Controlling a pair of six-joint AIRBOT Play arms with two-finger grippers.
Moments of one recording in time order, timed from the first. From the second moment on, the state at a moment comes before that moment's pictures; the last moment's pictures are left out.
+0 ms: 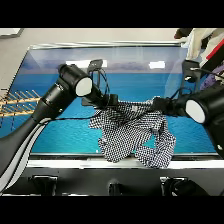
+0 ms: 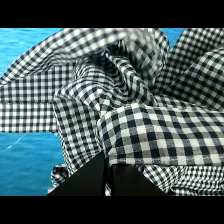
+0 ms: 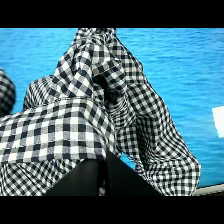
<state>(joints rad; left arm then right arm) -0.78 -1.59 1.87 1.59 -1.48 -2.24 0.46 -0.95 1.25 -1.85 1.41 2.23</state>
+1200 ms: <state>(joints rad) -0.58 -1.41 1.84 1.65 -1.50 -2.11 0.46 -0.91 1.22 -1.71 1.39 2.29</state>
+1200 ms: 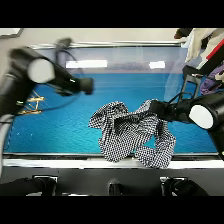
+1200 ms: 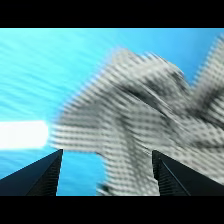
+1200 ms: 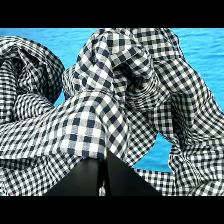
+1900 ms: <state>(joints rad) 0.03 -1.29 1.69 1.67 -1.44 -1.75 0.46 -0.91 1.22 -1.72 1.43 2.29</state>
